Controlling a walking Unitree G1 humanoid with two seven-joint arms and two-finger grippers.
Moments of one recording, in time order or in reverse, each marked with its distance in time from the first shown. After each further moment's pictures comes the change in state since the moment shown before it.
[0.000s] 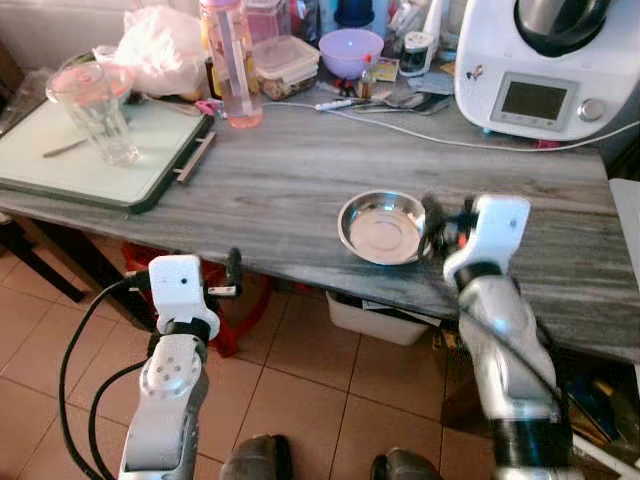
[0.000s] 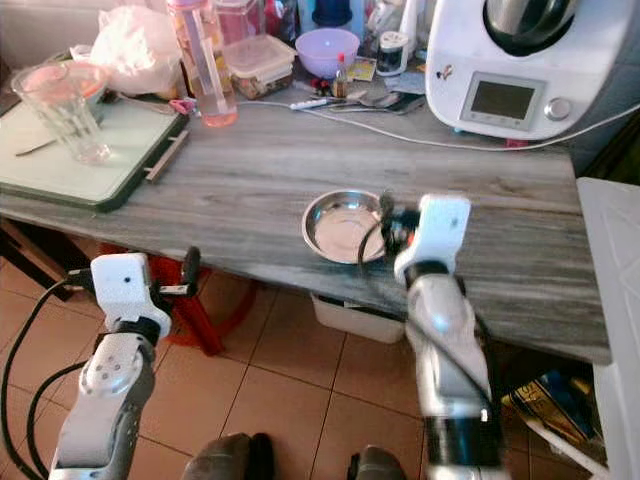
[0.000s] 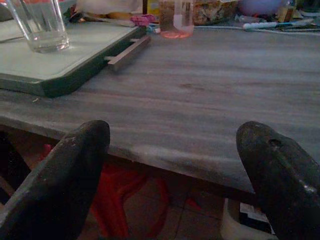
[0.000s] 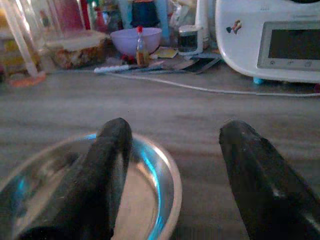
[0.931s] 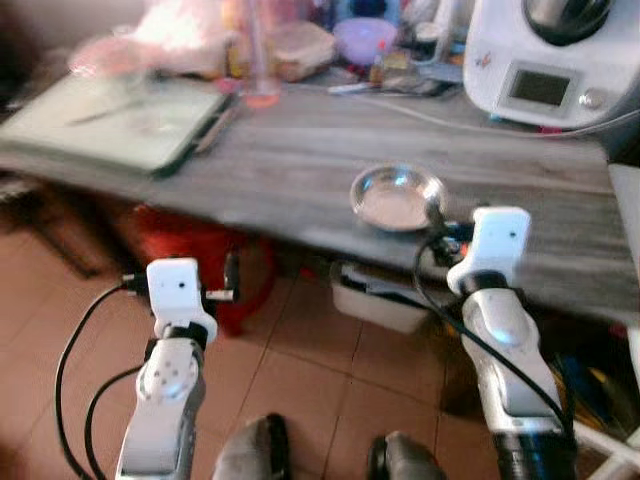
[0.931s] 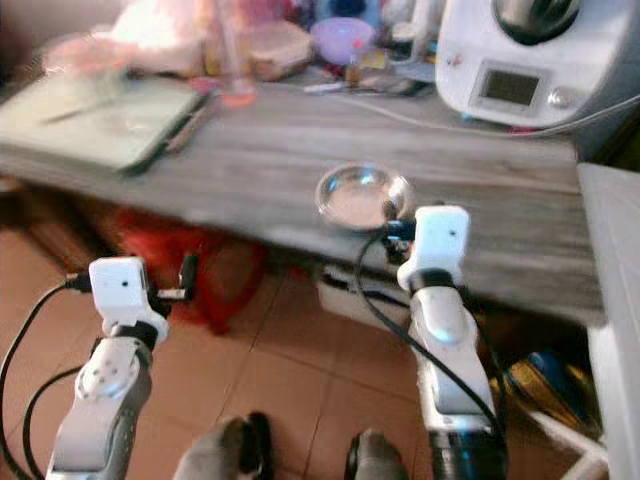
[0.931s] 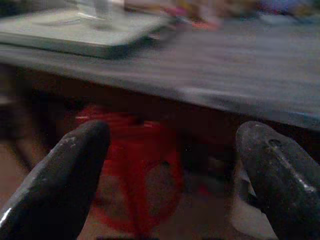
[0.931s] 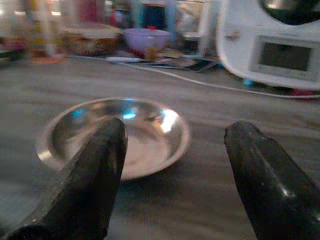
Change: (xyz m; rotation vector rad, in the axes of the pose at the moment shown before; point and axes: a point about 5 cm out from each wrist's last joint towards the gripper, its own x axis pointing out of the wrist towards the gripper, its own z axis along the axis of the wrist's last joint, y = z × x) left arm -0.002 0.000 0.001 -0.003 -0.005 -0.002; right arm -0.006 -0.013 0.001 -0.094 -0.012 -0.079
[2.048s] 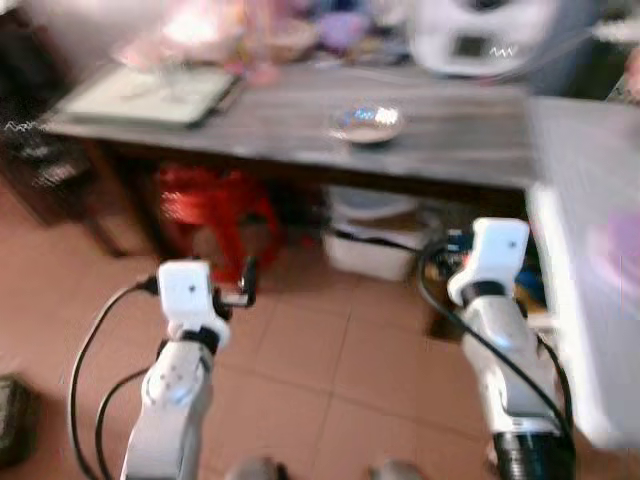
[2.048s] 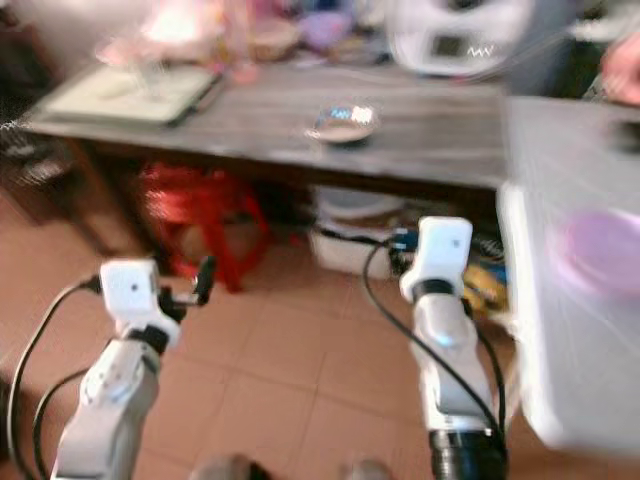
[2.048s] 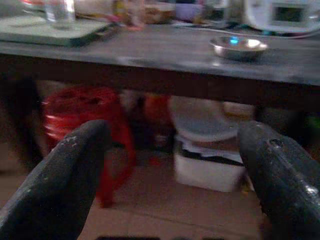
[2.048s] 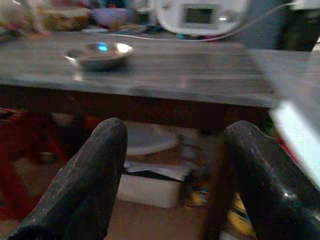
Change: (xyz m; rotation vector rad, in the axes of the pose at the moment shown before) left arm -0.004 -0.010 0.001 -0.066 -0.001 -0.127; right arm 0.002 0.003 -0.015 0.030 0.089 -0.023
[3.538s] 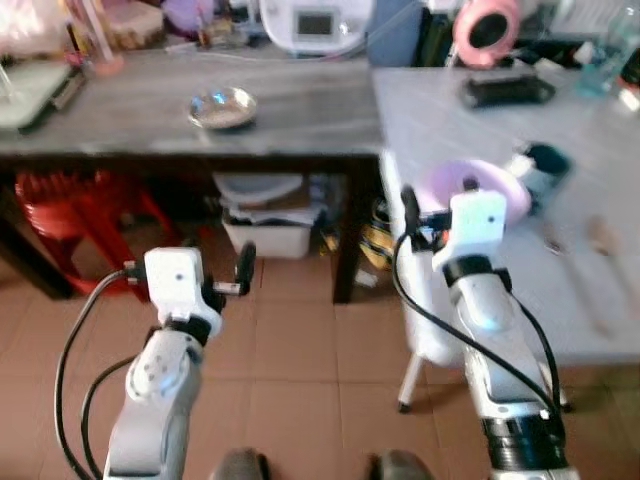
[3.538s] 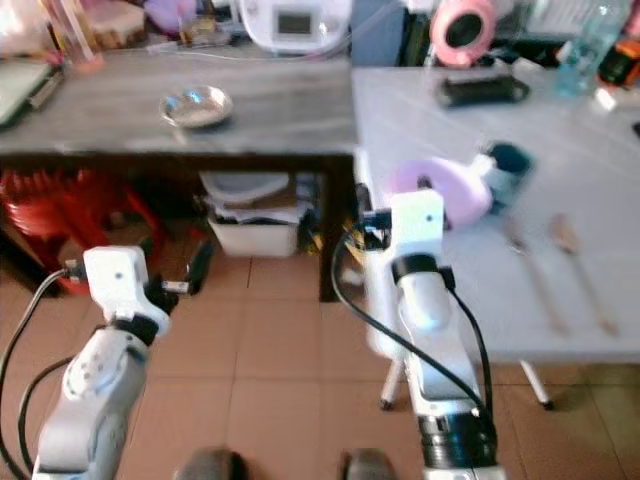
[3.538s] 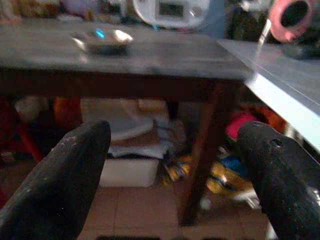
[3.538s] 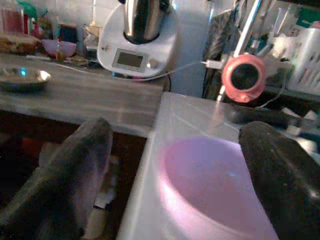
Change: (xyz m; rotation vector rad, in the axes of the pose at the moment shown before) left arm 0.001 -0.003 0.010 -0.036 -0.032 -0.059; right arm 0.006 0.021 0.036 -0.146 -0.223 0.142
